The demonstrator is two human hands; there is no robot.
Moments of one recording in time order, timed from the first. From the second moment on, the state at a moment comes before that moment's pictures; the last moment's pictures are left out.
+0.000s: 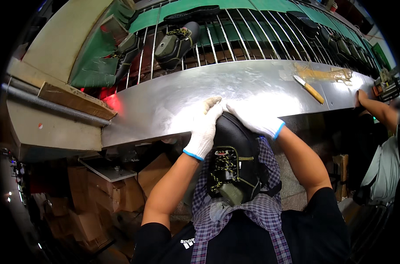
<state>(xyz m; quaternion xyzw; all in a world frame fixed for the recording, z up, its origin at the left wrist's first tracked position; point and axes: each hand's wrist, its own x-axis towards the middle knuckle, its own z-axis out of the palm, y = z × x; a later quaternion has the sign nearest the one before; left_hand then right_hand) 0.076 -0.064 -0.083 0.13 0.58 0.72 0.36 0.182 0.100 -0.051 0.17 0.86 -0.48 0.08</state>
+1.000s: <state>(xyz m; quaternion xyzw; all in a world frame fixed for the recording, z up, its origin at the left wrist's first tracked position) 0.056 -0.054 -0.047 0.40 0.51 0.70 0.30 0.338 0.002 -0.108 0.29 0.72 -0.63 -0.05</state>
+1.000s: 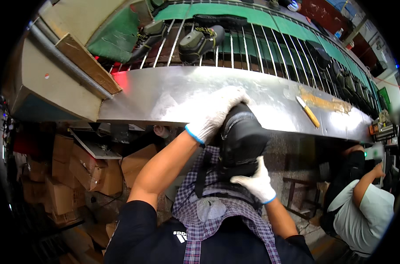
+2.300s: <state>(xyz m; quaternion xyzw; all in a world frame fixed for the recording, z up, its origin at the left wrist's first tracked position) 0.131 -0.148 -0.070 0.57 0.60 0.55 0.08 0.292 0.053 -0.036 -0.03 0.88 -0.43 -0.22</state>
